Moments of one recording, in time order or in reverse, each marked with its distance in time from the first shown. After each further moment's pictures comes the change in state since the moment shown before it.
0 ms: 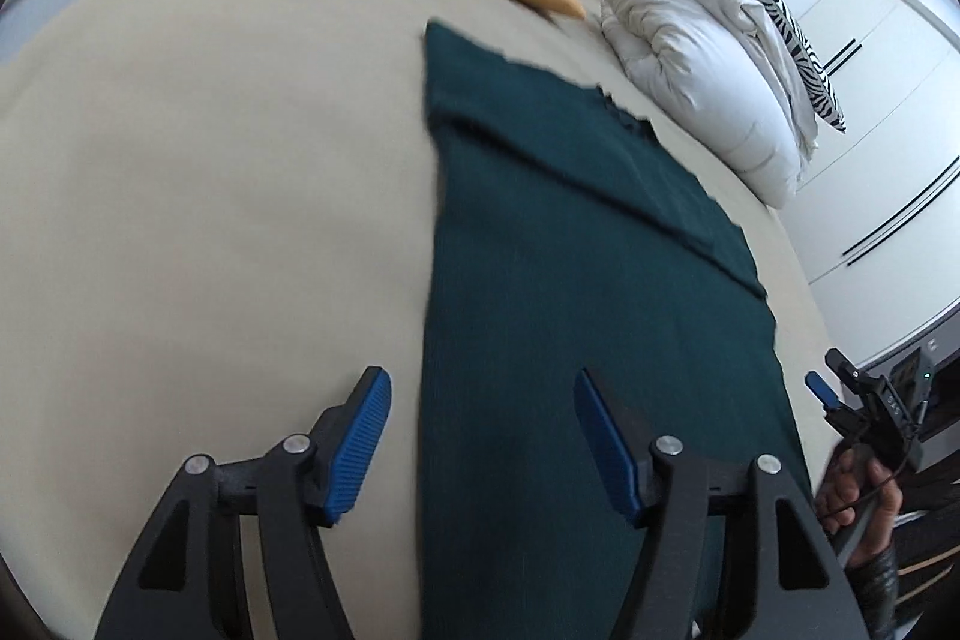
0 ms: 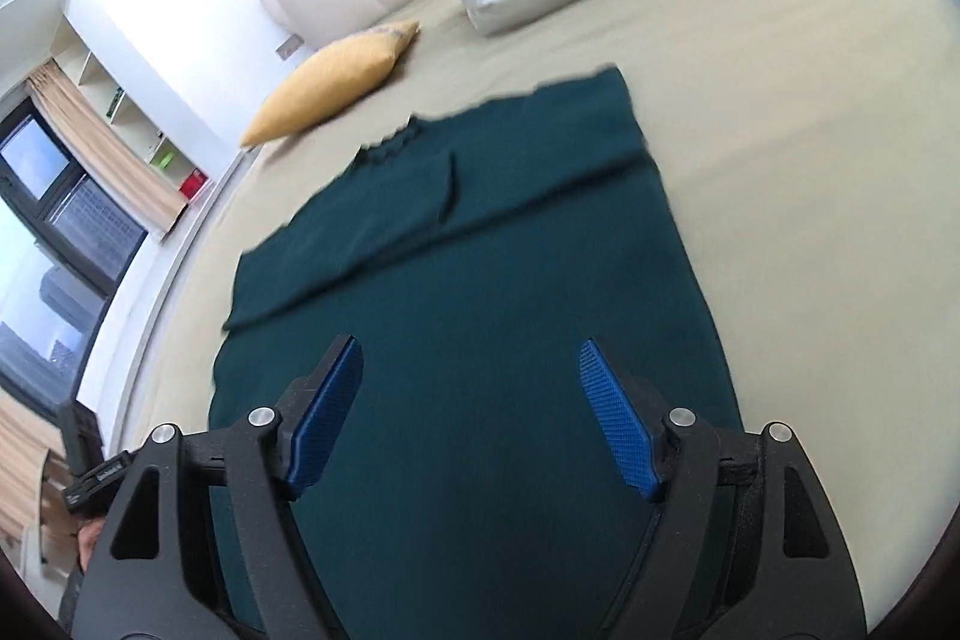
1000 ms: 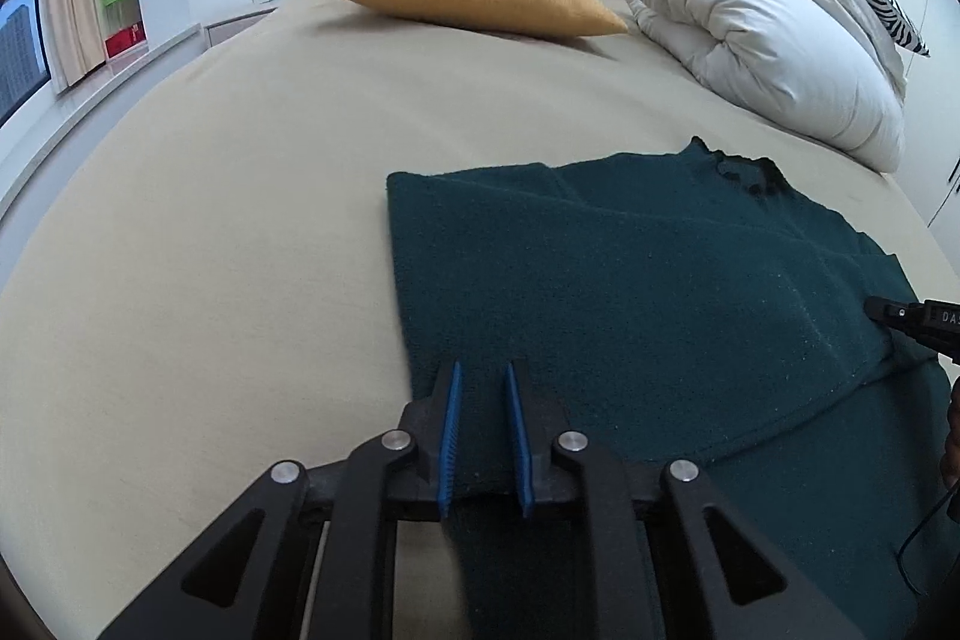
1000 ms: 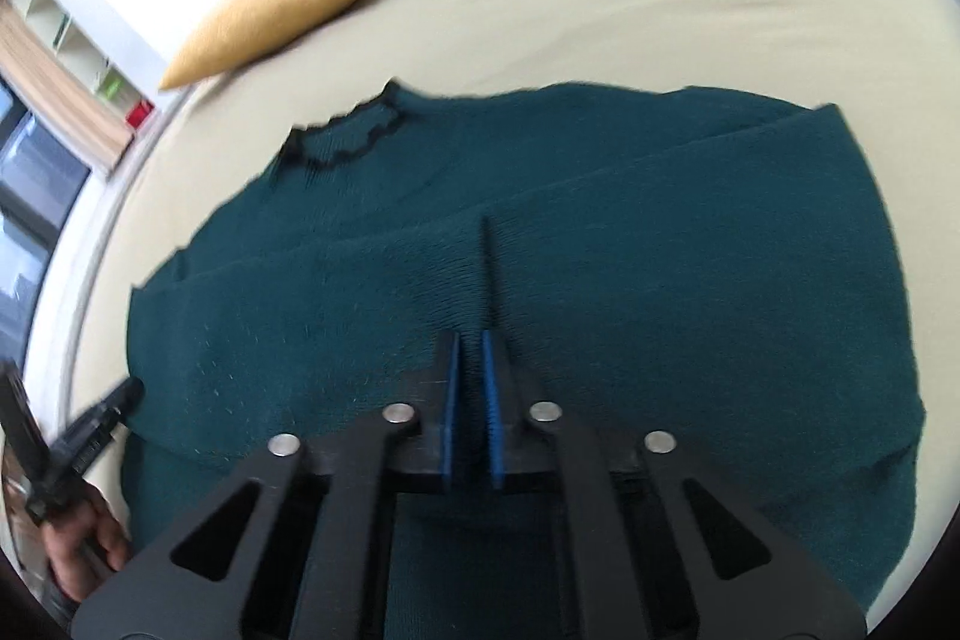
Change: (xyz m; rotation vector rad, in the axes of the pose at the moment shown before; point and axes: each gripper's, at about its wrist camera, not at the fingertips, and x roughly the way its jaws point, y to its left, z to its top) left arm 0.125 -0.037 0.160 0.288 -0.134 0.326; right arm 0.207 0.044 0.121 -0.071 0.175 -0.126
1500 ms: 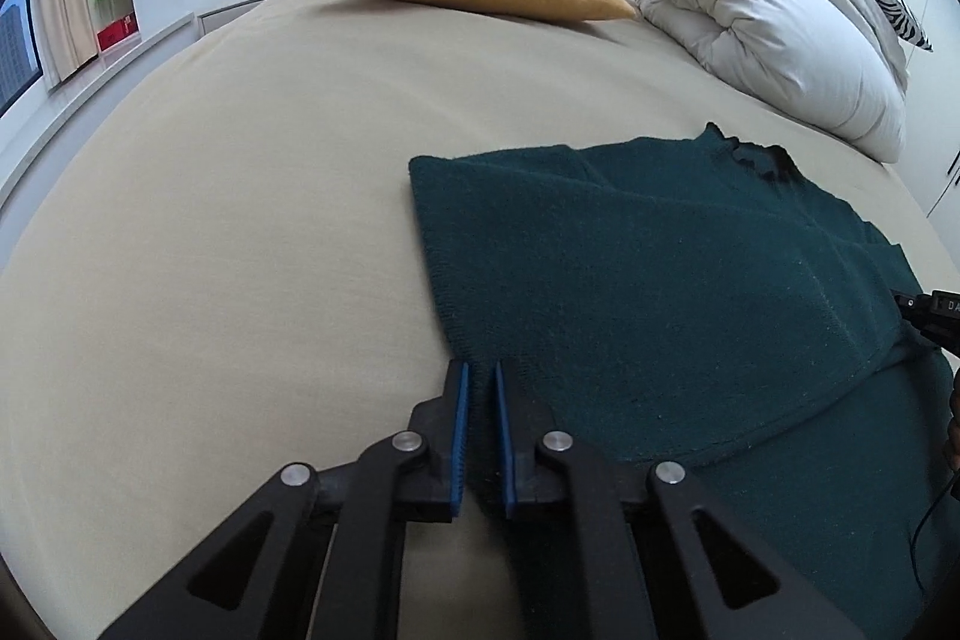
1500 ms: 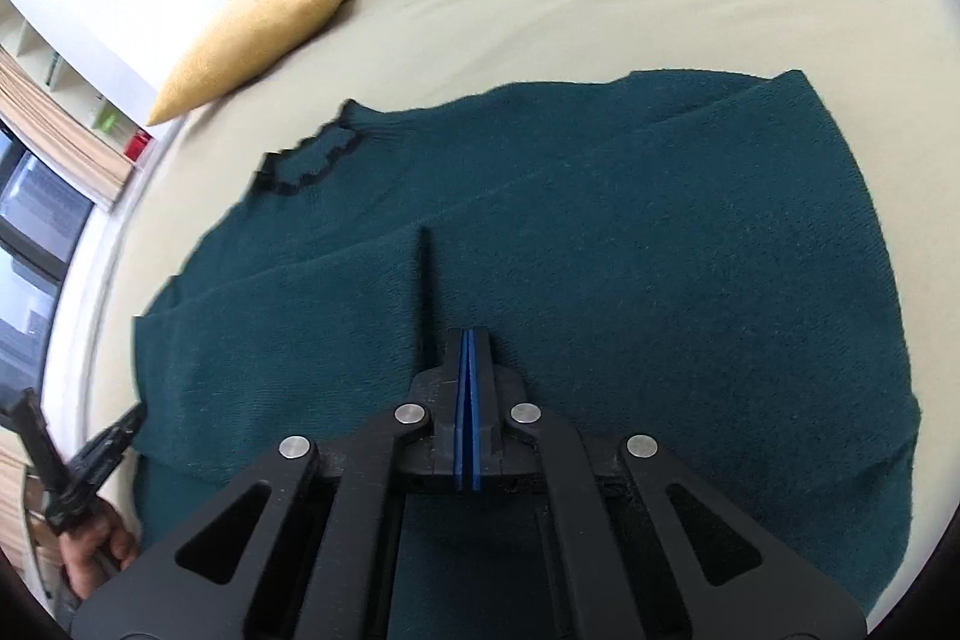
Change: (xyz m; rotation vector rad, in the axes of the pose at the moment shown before) left arm 0.006 0.016 0.000 0.005 0.037 -0.013; right arm -0.002 -0.028 0.000 0.079 -0.005 0.059
